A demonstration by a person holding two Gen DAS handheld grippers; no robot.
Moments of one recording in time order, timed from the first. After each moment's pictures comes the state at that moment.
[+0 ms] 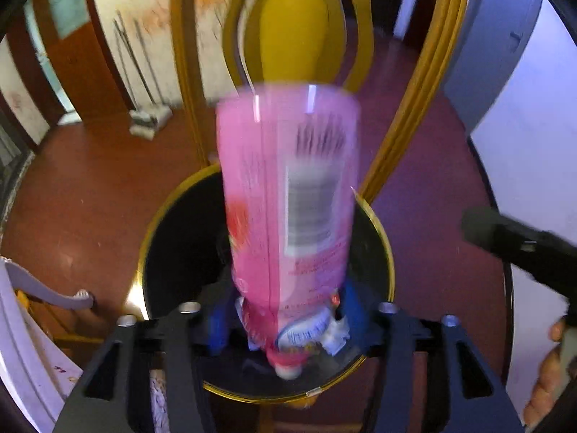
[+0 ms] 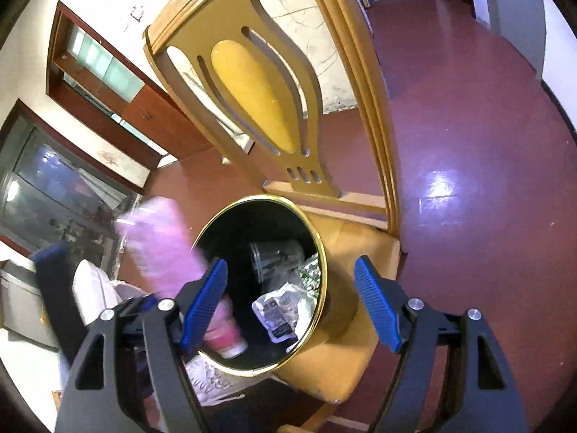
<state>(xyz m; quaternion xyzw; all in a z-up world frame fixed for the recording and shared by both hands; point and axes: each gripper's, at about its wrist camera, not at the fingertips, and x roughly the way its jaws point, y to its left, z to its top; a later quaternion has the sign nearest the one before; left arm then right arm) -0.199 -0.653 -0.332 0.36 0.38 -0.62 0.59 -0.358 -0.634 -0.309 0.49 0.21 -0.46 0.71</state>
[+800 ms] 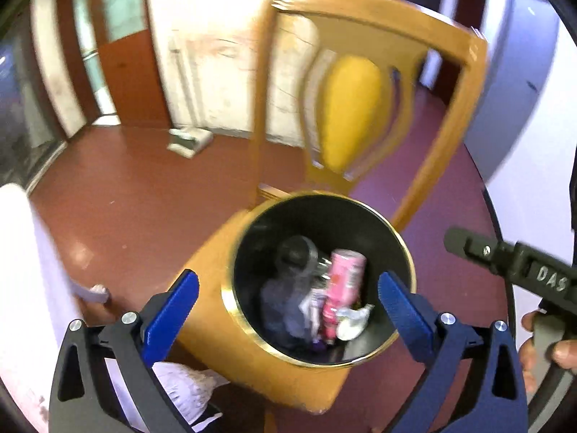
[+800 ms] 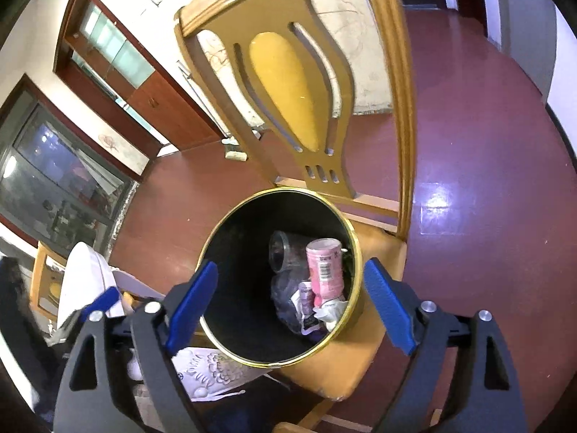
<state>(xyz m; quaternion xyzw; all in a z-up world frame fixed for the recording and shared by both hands) -0.125 -0.563 -0.267 0.26 0.35 -0.59 0.68 -0.310 -0.619 -0.280 0.45 0.23 -0.46 0.72</state>
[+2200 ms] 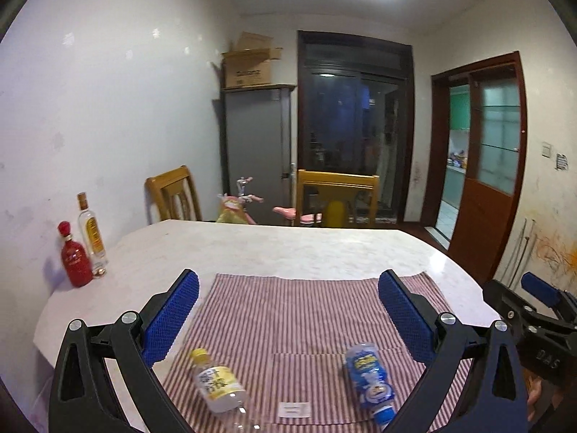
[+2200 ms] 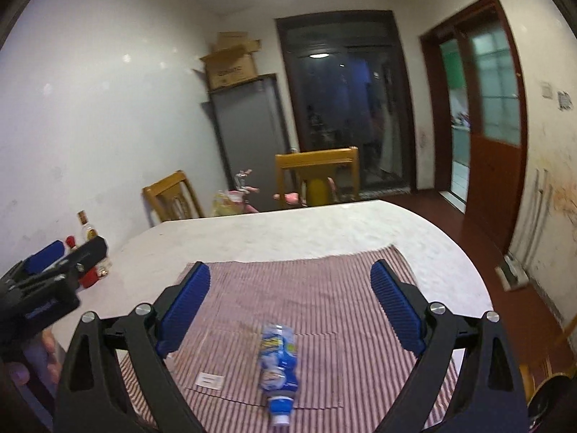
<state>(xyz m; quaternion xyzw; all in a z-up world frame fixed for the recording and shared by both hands) 0.035 0.006 -0.044 -0.01 0.17 -0.03 0.99 0.029 -0.231 -0.057 0.07 0.18 0.02 0.98</state>
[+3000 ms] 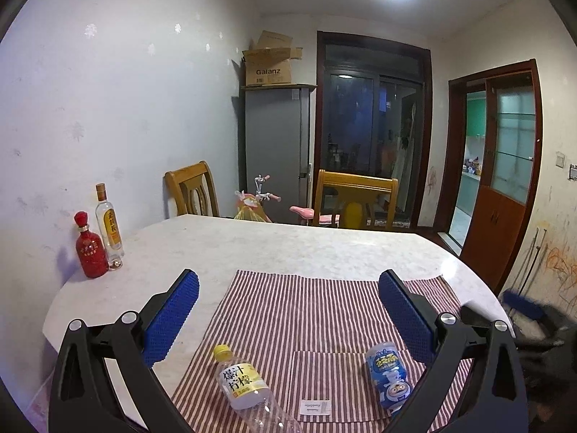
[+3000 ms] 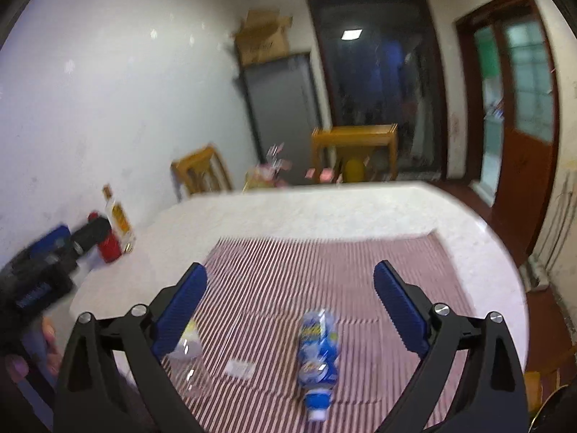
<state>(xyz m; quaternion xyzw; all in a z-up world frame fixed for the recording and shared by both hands) 0.031 0.024 -0.044 -0.02 0.17 0.00 0.99 0.069 -0.187 -0.074 0.07 0.26 0.09 0.96</state>
